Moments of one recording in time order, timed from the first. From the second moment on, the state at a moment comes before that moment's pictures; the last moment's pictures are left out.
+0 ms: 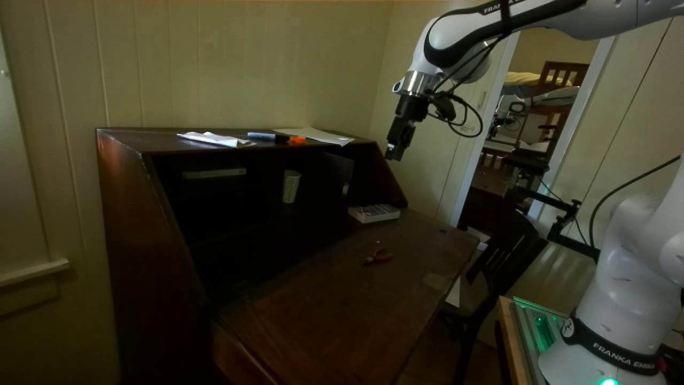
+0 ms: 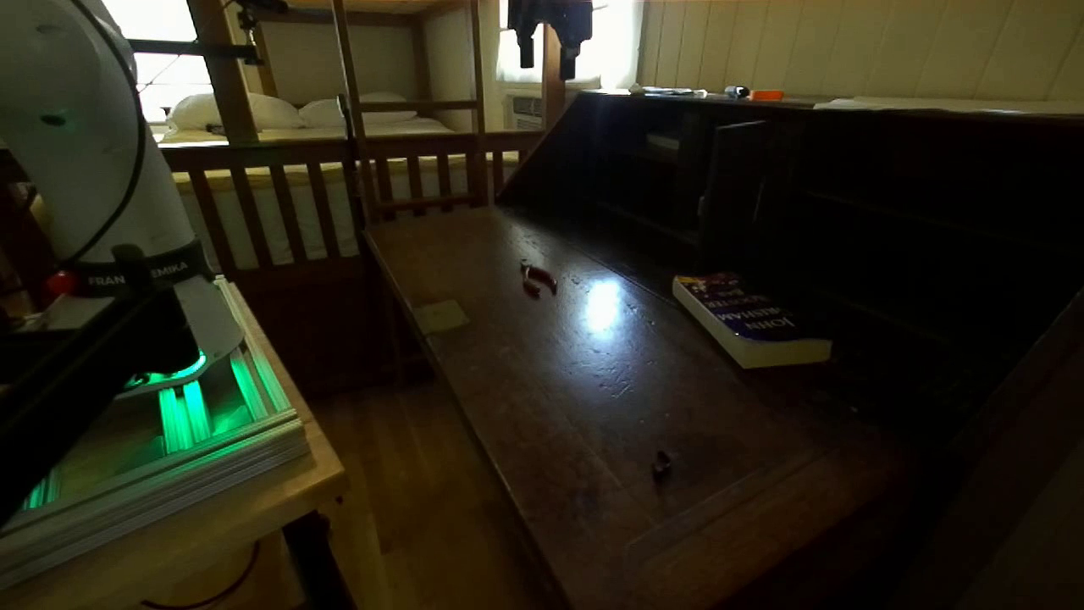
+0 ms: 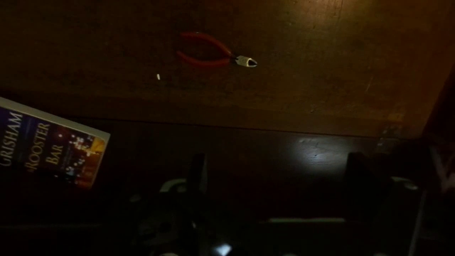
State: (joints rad) arm -0.13 -0.19 -0.25 -2.16 0.12 2.05 -0.32
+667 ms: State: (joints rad) arm -0.18 -0.11 -0.28 -2.14 0.14 2.13 -0.19
